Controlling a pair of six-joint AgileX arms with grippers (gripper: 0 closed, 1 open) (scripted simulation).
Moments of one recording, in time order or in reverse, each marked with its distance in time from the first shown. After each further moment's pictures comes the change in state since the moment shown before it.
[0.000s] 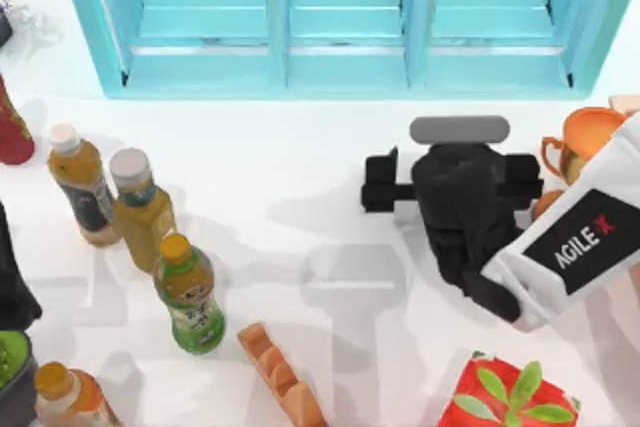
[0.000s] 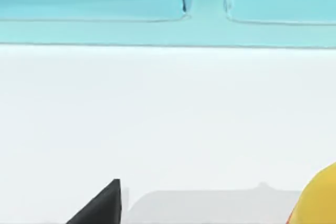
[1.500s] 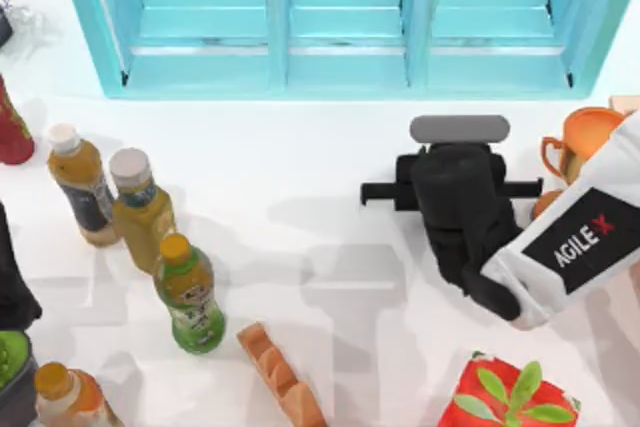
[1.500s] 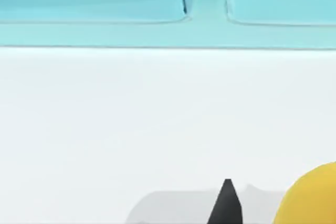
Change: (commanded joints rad) left arm 0.000 0.000 0.000 0.000 0.000 0.000; right arm 0.004 -0.002 0.001 0.000 0.000 0.003
